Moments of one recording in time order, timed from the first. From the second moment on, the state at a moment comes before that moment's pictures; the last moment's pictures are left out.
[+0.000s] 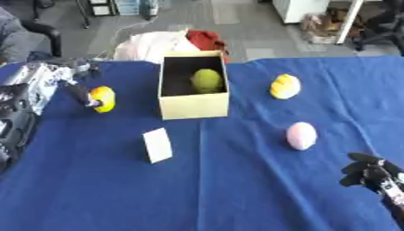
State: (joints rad) left arm -0.84 0.69 -0.05 -0.77 -0.98 -0.13 -0.47; right arm -0.13 -0.17 0.05 -1.68 0.00 -0.18 0.38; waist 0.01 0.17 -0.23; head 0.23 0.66
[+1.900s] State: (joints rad) left arm -0.81 0.69 -0.14 -1.15 -0.87 -0.20 -0.03; right arm -0.13 -0.17 0.05 -1.68 0.00 -0.18 0.37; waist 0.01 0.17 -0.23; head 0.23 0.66
